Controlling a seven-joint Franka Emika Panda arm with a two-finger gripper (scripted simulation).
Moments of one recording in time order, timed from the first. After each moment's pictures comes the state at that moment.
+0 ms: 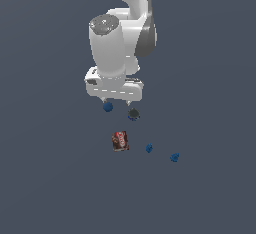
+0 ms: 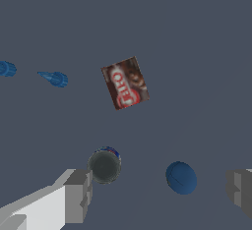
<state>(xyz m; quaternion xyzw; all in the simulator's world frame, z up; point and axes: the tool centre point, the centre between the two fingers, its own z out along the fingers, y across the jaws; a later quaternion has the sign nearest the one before) -0.036 -0.048 0.207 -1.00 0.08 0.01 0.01</state>
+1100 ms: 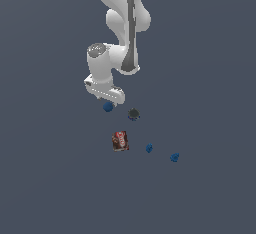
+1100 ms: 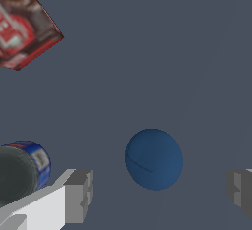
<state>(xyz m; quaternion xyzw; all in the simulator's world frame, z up) -0.142 -0.110 0.087 -0.98 0.22 0.00 0.00</state>
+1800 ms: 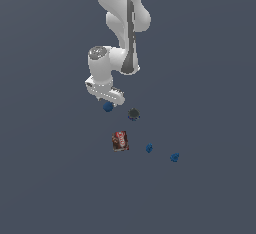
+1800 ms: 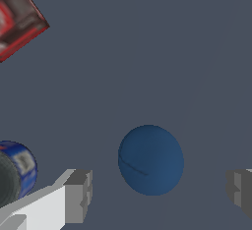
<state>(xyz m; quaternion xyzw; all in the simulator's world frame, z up) -0.150 -0.113 0.072 -0.97 0.23 0.00 0.00</state>
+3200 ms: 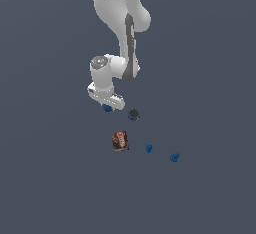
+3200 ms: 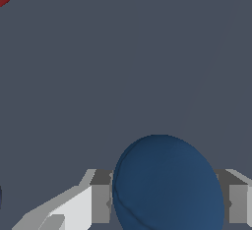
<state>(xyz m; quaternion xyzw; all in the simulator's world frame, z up) -0.150 -0.113 0.032 -0.97 0.23 0.00 0.00</state>
